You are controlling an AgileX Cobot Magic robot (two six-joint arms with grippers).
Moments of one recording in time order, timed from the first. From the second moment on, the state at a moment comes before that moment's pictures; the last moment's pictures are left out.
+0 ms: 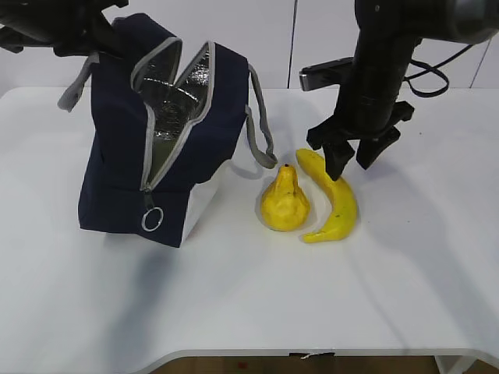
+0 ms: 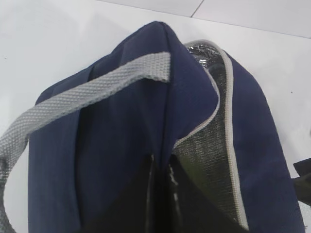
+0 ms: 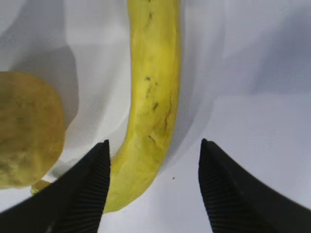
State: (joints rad) left arm -0.29 1.64 -1.38 -0.39 0.55 -0.07; right arm 0.27 2.14 -1.85 -0.03 1.24 -0.09
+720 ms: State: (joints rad) left arm -0.29 1.64 -1.38 -0.39 0.55 -0.07; right arm 0.27 2.21 -1.85 -0.01 1.11 -0.10
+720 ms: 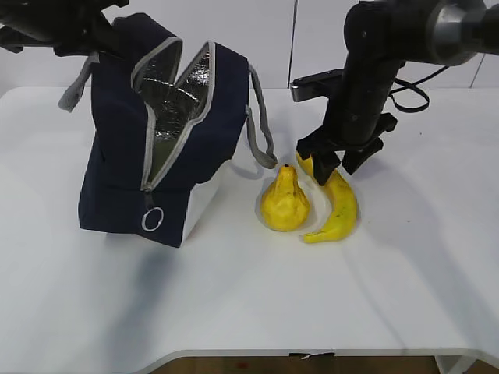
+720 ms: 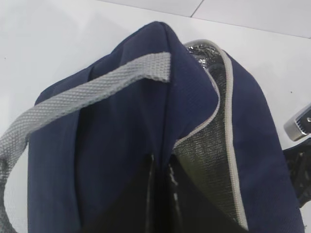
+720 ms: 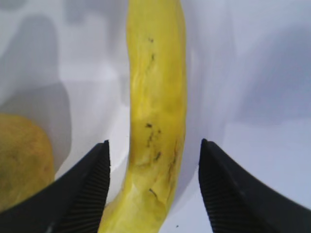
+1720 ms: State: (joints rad) left arm -0.29 1.64 -1.38 -0.40 0.55 -0.07; right arm 0.27 2.27 -1.85 0.00 1.05 -0.10
